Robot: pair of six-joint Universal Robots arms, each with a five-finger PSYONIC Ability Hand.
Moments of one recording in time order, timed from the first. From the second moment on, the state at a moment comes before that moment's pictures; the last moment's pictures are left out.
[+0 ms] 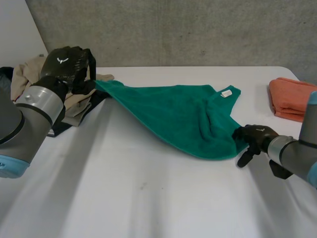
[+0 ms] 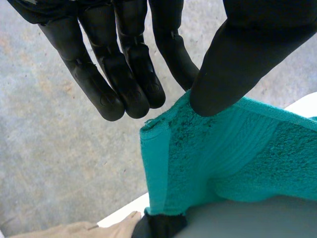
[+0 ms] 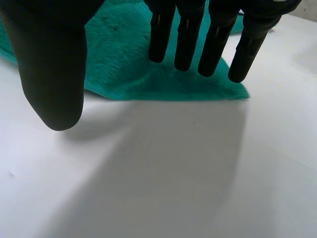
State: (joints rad) left arm 4.41 -1.77 -1.55 3.42 -1.42 3.26; right arm 1.72 -0.97 1.48 0.09 1.34 2.92; left_hand 1.17 1.20 1.19 1.20 0.98; right_hand 0.46 0.45 0.46 0.44 0.25
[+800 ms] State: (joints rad) left arm 4.46 -1.64 -1.57 3.21 -1.41 3.25; right arm 1.74 -1.07 1.44 0.09 1.36 2.74; left_hand 1.17 1.20 1.19 1.20 0.98; right_hand 1.11 1.18 1.19 1.20 0.98
